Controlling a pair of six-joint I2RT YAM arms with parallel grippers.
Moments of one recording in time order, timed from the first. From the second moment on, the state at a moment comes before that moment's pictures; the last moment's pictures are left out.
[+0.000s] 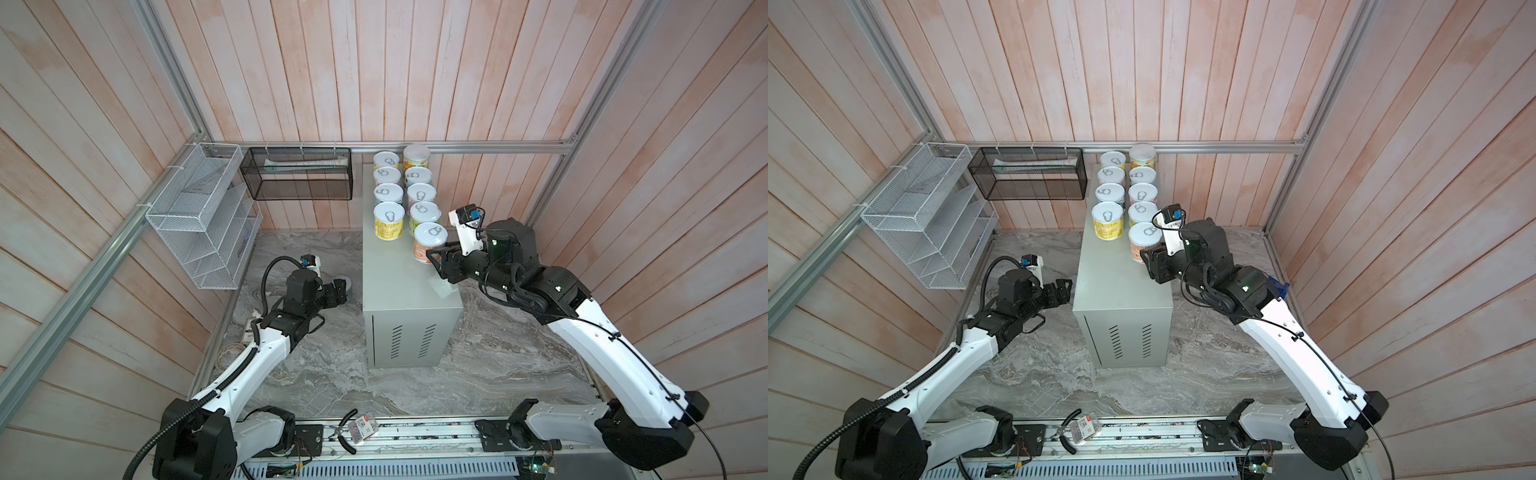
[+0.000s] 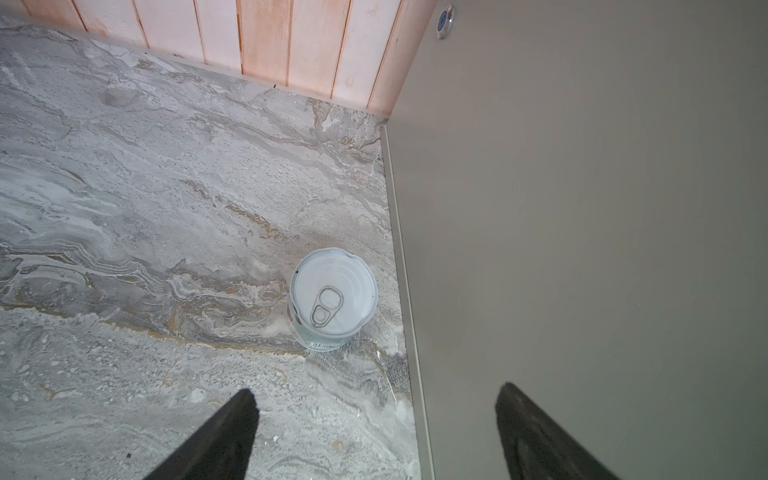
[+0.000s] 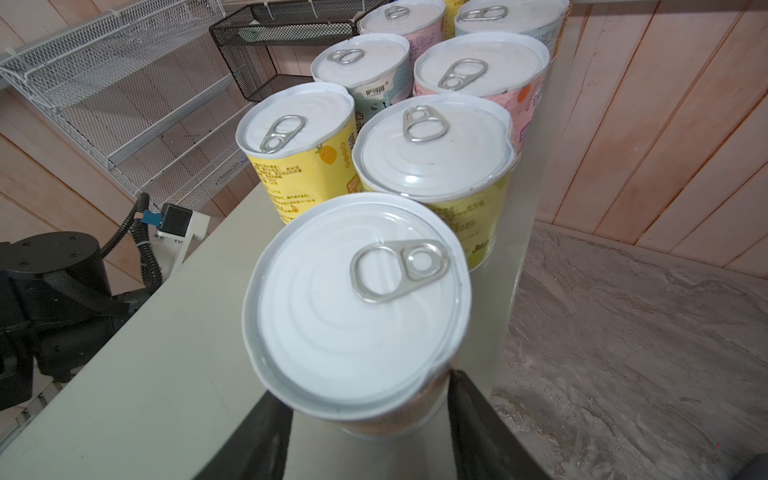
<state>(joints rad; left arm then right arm) -0.30 1.17 0.78 -0.15 0.00 -0.39 0.71 1.26 1.57 -0.72 0.04 0.23</state>
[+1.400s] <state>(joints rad) -0.30 1.46 0.84 -0.06 -0.03 -0.38 0.18 1.12 0.93 -0.35 -0.04 0.40</state>
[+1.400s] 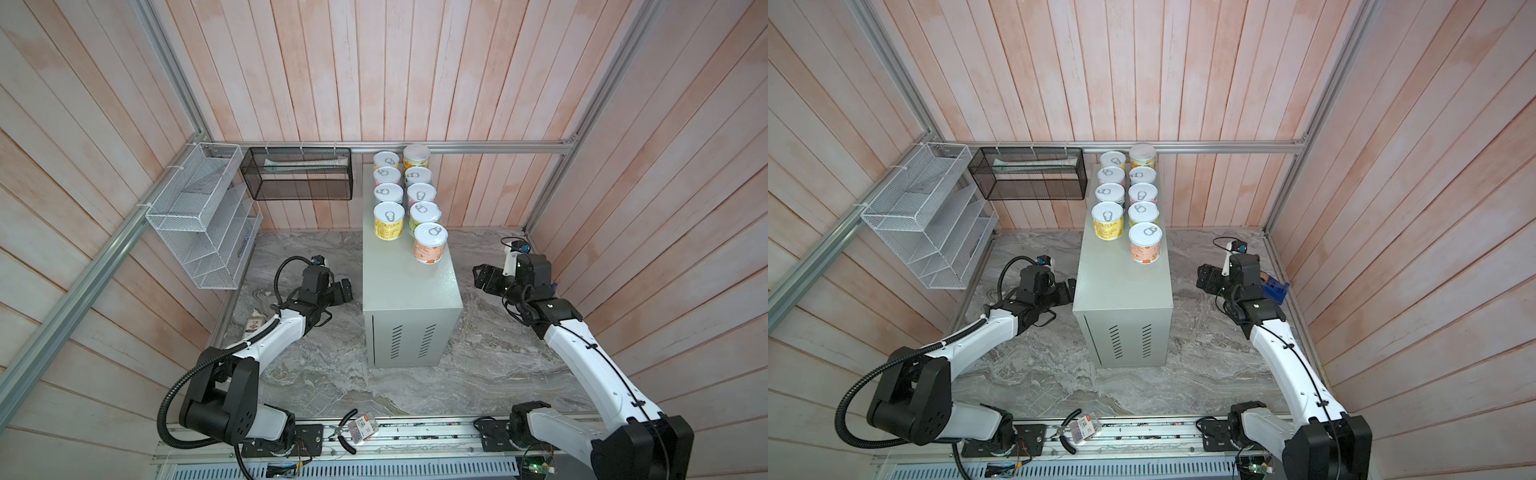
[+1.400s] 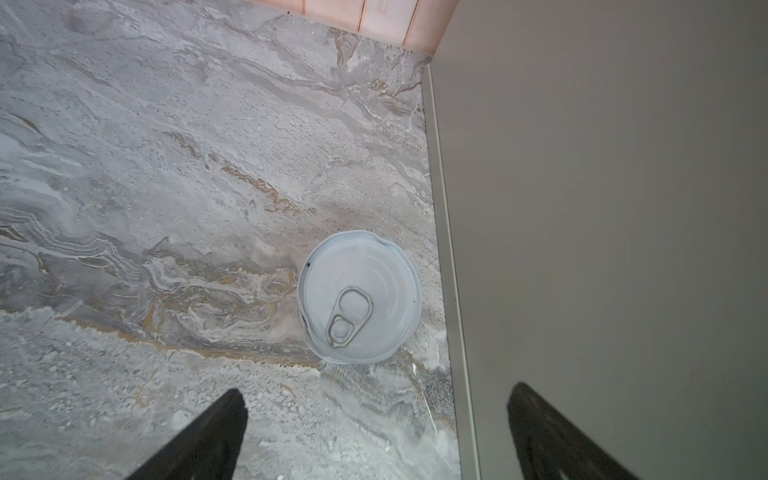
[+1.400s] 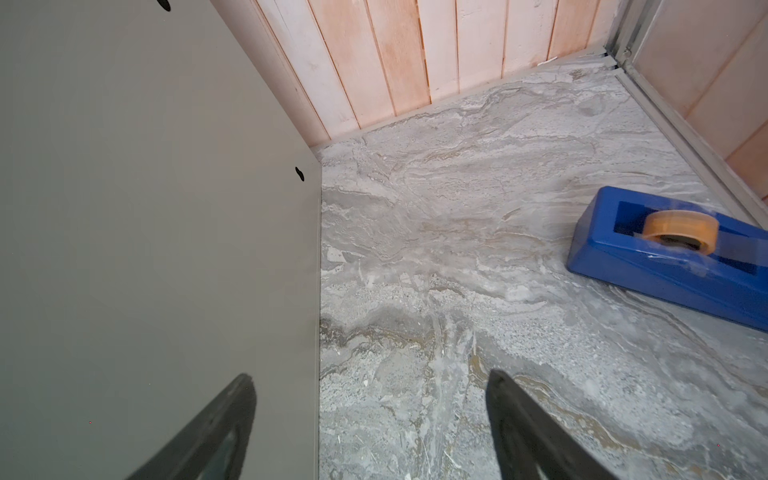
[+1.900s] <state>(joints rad) -0.30 1.71 0.90 0.06 -0.08 -0.36 0.18 1.15 0.93 -0.29 -0.14 0.45</state>
